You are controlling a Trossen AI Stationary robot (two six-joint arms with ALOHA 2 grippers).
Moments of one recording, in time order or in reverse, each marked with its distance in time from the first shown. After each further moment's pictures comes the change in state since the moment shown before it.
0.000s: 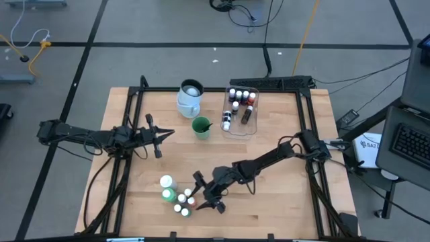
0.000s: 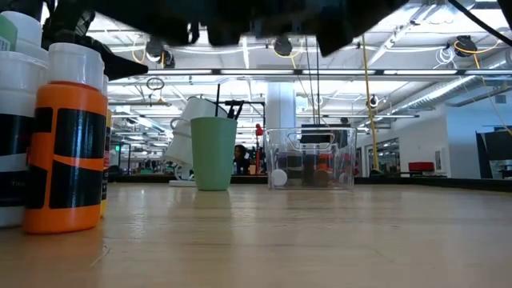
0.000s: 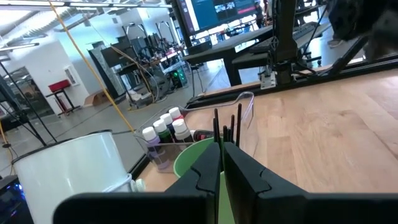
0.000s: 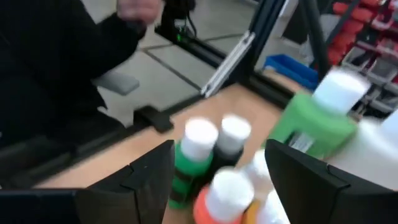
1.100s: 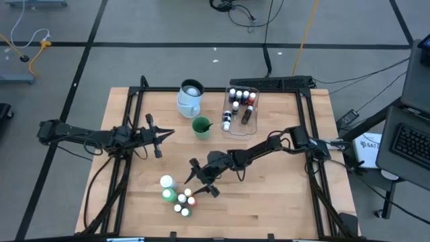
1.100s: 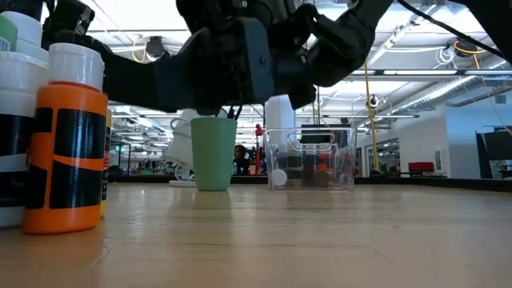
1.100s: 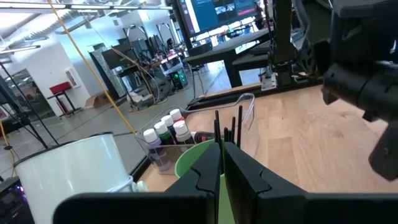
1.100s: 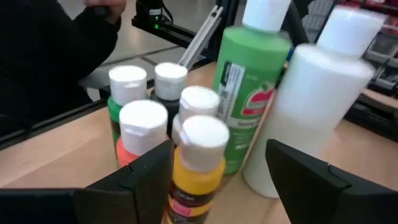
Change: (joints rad) left arm 0.000 0.000 0.000 0.006 0.000 0.007; right arm -0.134 0.111 0.003 0.115 -0.155 0.076
